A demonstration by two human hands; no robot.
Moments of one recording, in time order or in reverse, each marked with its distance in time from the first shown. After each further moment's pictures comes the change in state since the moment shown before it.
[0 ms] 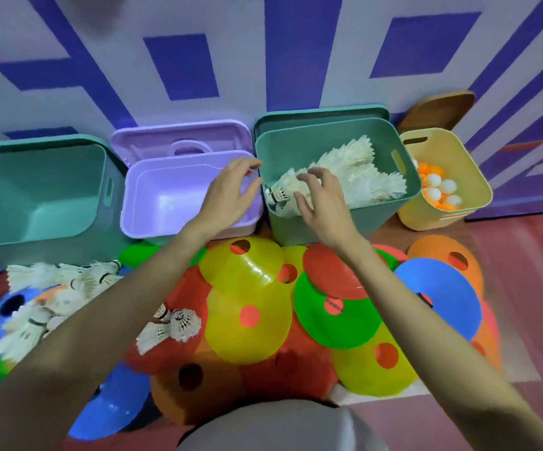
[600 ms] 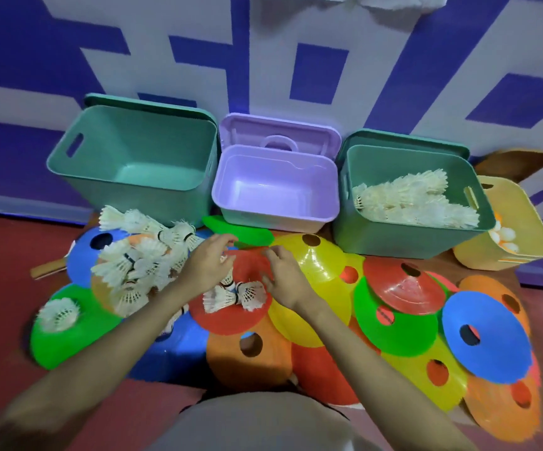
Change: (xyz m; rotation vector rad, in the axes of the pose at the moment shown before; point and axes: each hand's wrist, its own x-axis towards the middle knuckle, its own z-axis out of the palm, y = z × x) left_hand -0.223 -0.106 -0.081 0.082 -0.063 -0.377; right_hand -0.101 -0.169 0.136 0.047 -0.539 -0.137
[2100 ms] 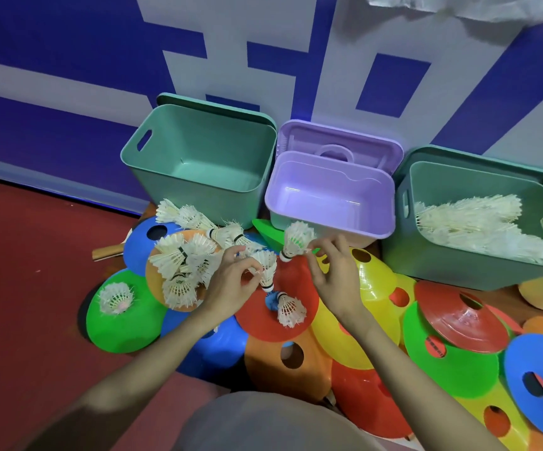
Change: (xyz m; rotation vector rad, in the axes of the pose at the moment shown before) left_hand -0.052 -0.026 -0.010 -0.126 0.160 -0.174; right_hand 0.010 -0.032 -0.016 0.209 0.468 -0.068
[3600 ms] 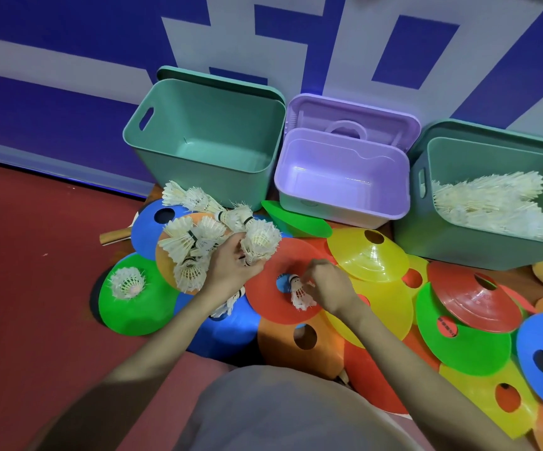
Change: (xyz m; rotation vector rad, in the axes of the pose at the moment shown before) left_hand -0.003 -0.009 -0.016 -0.438 -0.011 -0.248; right_hand -0.026 0.029 0.045 -0.521 -0.712 -0.024
